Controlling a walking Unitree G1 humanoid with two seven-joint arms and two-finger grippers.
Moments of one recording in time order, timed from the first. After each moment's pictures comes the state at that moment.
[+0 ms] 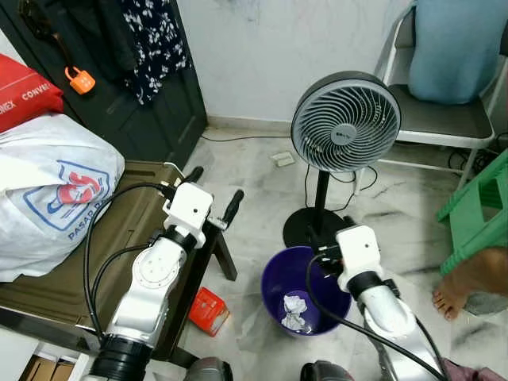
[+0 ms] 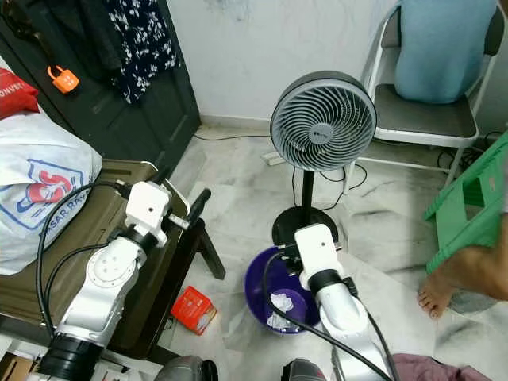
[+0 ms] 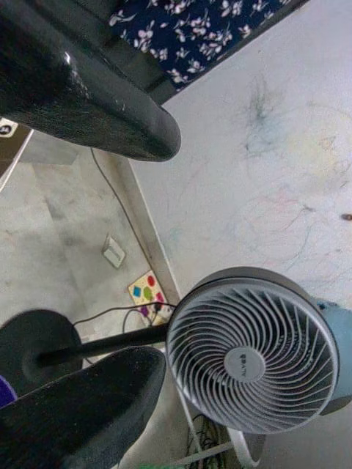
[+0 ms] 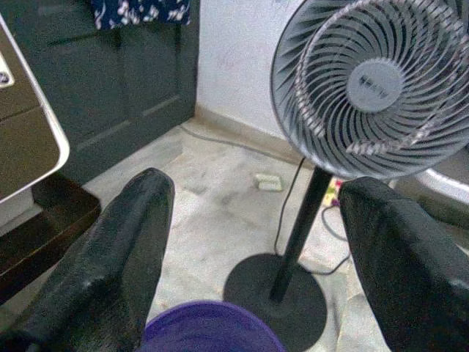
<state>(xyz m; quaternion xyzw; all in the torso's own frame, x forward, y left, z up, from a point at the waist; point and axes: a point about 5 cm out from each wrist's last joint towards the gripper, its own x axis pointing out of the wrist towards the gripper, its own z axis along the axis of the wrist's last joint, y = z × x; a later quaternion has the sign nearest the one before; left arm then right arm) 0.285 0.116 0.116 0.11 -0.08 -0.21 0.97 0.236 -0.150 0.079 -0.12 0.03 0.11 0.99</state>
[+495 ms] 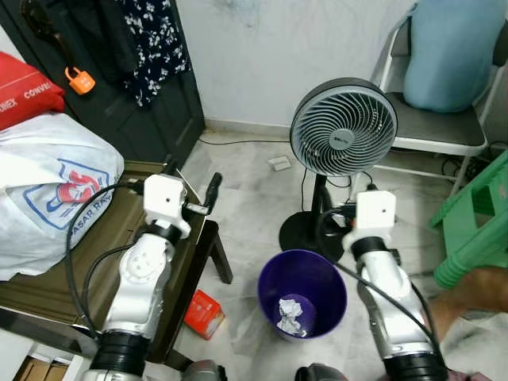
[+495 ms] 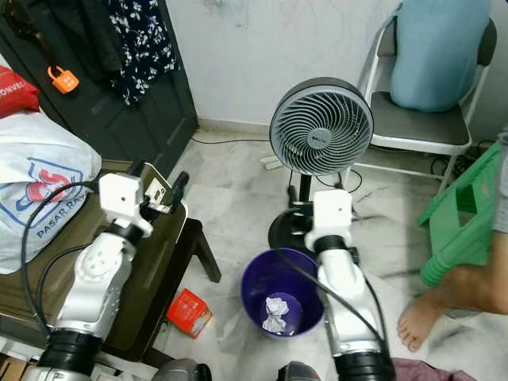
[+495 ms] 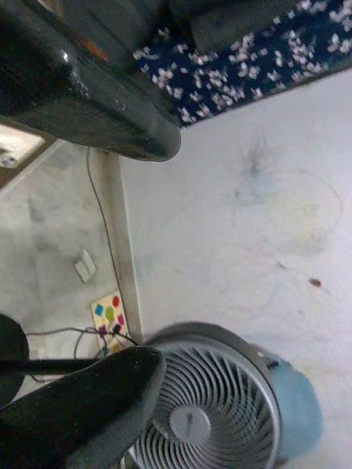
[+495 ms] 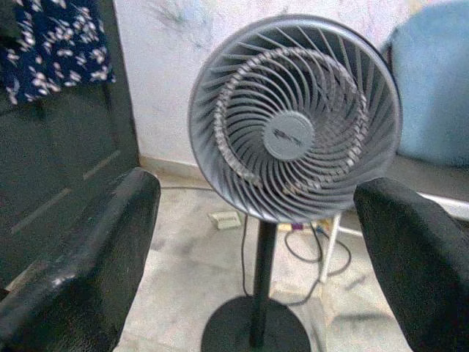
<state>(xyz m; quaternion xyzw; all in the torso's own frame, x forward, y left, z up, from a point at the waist) 0.291 0.146 0.113 0.04 -0.09 -0.13 0.99 0.279 -0.164 0.099 -0.04 -0.01 0.01 1.00</state>
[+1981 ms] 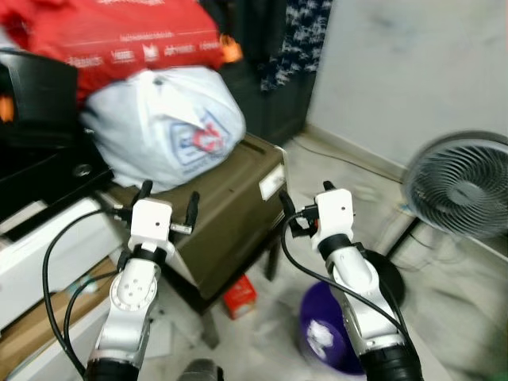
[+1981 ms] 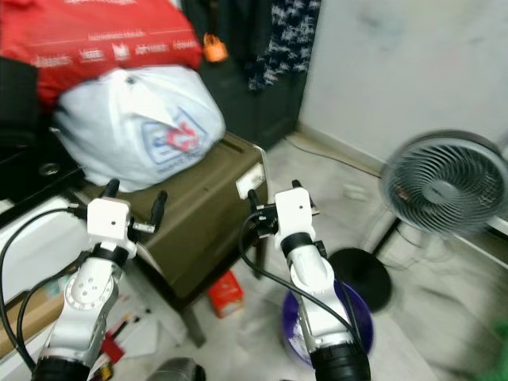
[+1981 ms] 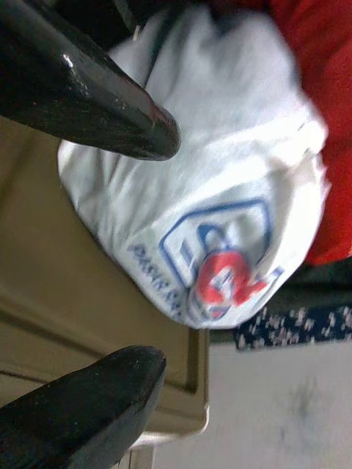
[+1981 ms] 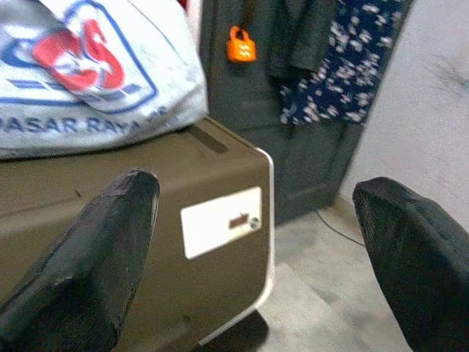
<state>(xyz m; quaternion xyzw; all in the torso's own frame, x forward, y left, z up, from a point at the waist) 0.269 0.155 0.096 0.09 -0.08 -0.06 0.99 0.285 -0.116 0.101 -0.06 -0.02 0.11 0.99</state>
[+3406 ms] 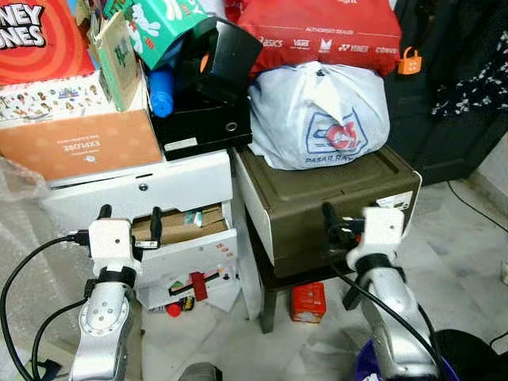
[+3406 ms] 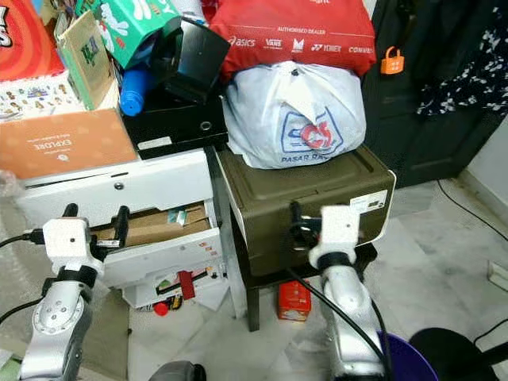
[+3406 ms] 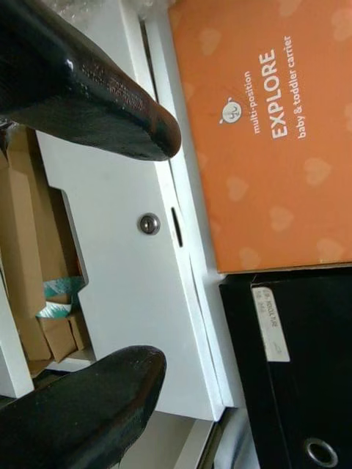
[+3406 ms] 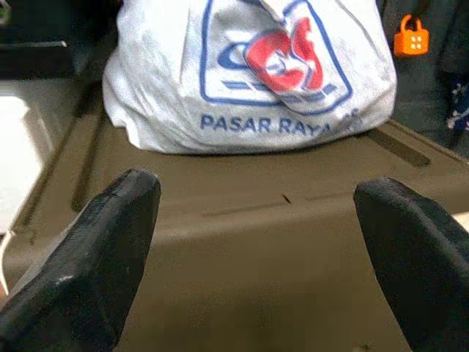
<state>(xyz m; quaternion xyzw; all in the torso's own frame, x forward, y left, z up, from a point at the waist) 0.241 0.201 0.083 0.06 -0.02 0.04 1.00 0.264 -0.161 0.092 -0.02 0.01 0.02 1.00</state>
